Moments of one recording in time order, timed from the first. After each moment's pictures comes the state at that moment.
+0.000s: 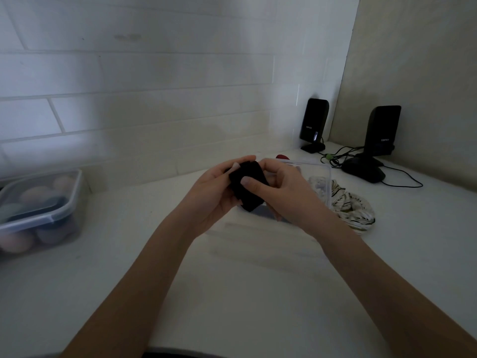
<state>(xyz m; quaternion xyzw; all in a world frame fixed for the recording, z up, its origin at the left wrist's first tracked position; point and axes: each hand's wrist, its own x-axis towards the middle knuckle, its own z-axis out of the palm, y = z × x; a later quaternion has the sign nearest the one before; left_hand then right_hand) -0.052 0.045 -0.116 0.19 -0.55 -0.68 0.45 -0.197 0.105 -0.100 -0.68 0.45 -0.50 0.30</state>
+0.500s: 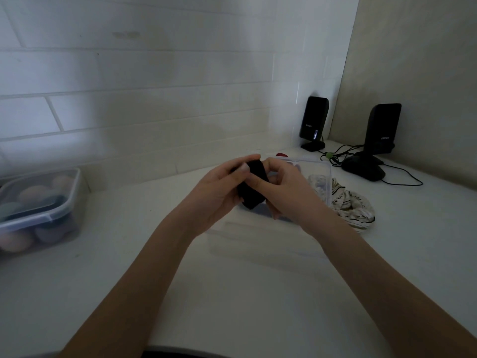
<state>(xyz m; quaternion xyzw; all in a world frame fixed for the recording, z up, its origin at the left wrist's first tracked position) -0.053 0.045 -0.118 0.14 -0.58 -0.68 0.42 -0.196 0.101 -0.100 -0.63 0.51 -0.51 0.28</state>
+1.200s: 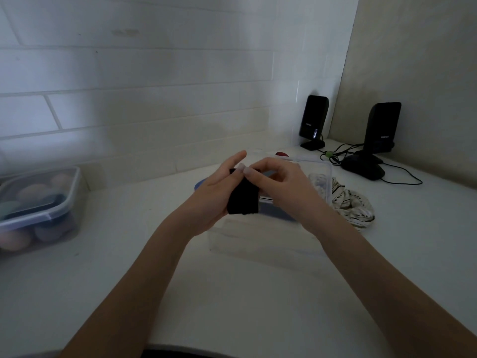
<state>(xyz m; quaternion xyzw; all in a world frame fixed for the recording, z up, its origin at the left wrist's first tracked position) -0.049 0.050 -0.120 0.27 -0.63 -0.61 0.40 -0.195 0.099 -0.098 -0.63 0.50 -0.53 0.27</state>
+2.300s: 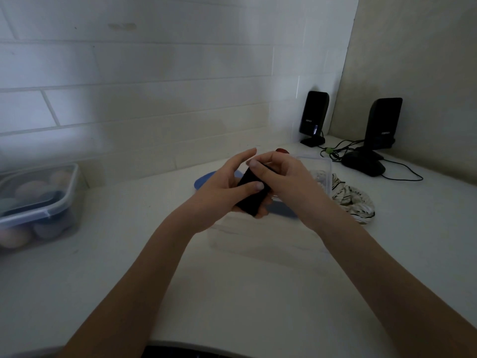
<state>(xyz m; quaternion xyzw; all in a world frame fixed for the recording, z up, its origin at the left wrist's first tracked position) -0.054 0.060 -0.114 0.23 -0.68 -0.60 0.35 -0.199 0.097 -0.102 -0.60 0.46 -0.56 0.35</state>
